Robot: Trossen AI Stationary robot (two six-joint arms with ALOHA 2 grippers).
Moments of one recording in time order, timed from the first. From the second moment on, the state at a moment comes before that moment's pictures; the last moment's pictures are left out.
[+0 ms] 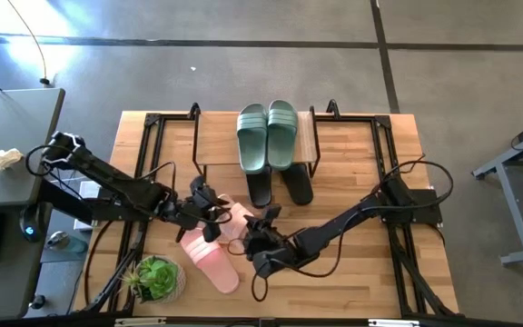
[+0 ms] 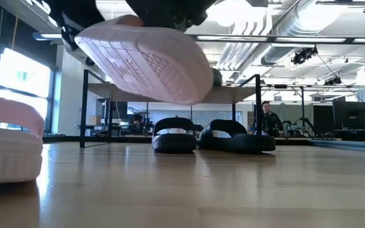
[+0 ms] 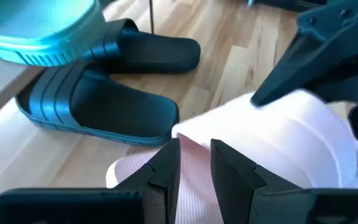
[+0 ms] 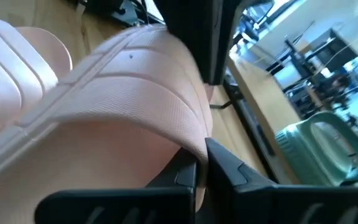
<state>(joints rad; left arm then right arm) -0.32 1.20 0.77 -0.34 -0.60 -0.56 0.45 2.10 1.59 -0.24 1.06 -0.04</state>
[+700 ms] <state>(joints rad) -0.37 1.06 0.77 -0.39 -0.57 -0.58 0.25 2.15 1.59 -0.15 0.77 -0.03</state>
